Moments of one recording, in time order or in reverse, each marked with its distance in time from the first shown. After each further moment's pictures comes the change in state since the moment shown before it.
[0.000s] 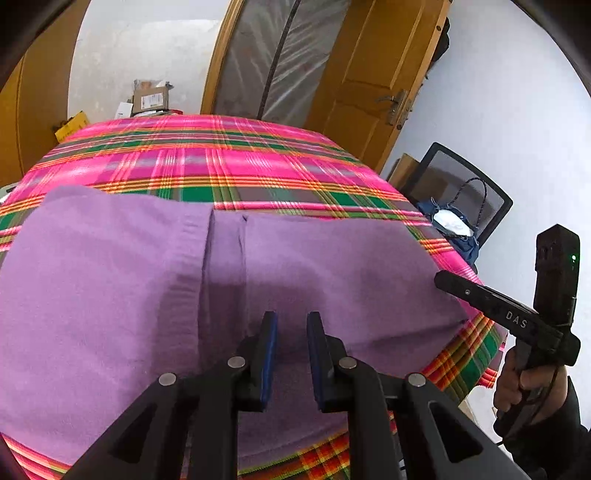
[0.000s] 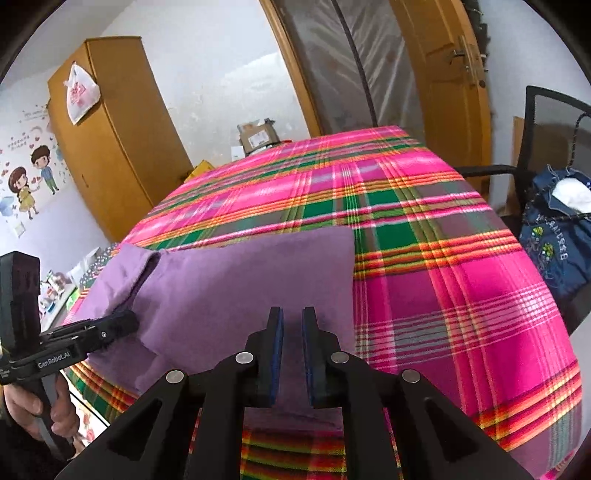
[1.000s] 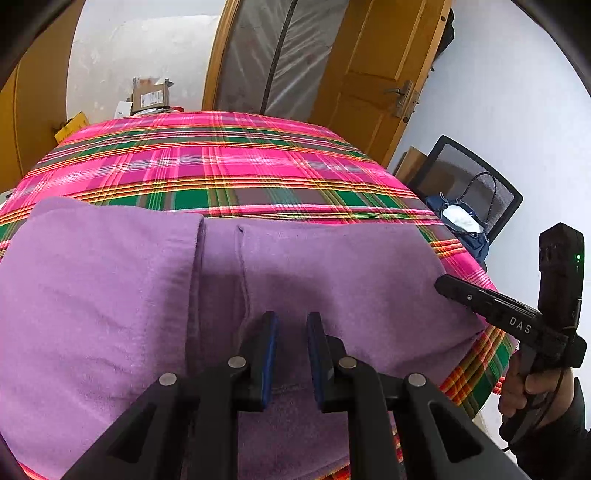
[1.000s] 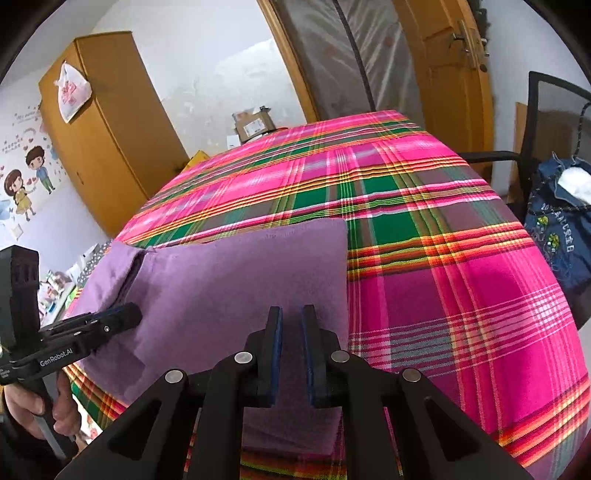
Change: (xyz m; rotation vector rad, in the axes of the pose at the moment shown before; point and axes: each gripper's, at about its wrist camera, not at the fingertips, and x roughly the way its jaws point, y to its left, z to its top) left arm 0.018 0.000 0.016 0.003 0.025 0.024; right arm 0.016 -0.009 0.007 0.021 0.047 0.014
